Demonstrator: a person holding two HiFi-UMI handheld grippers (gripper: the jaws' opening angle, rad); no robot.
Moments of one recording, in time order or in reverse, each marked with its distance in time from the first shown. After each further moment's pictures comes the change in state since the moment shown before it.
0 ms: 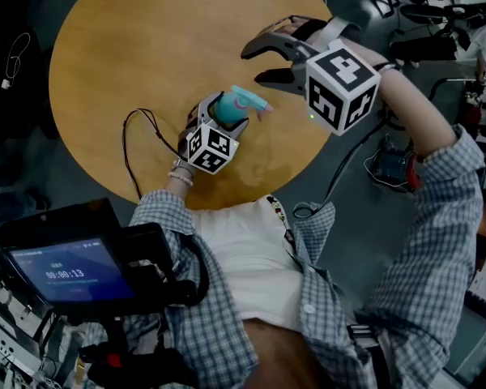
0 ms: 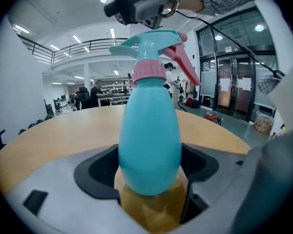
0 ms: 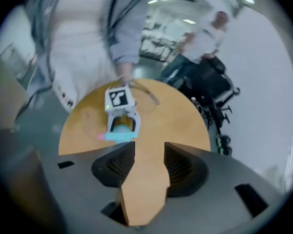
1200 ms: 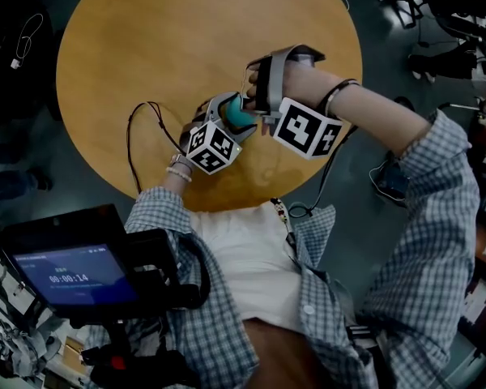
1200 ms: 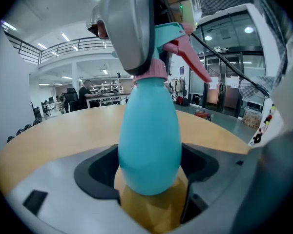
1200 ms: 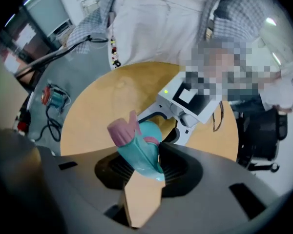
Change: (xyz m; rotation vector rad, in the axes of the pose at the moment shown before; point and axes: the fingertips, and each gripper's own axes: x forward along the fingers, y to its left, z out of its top) left arm -0.012 -0.006 0.004 0.073 0.004 -0.109; right arm 0.086 0.095 0.008 -0.844 0.058 0.301
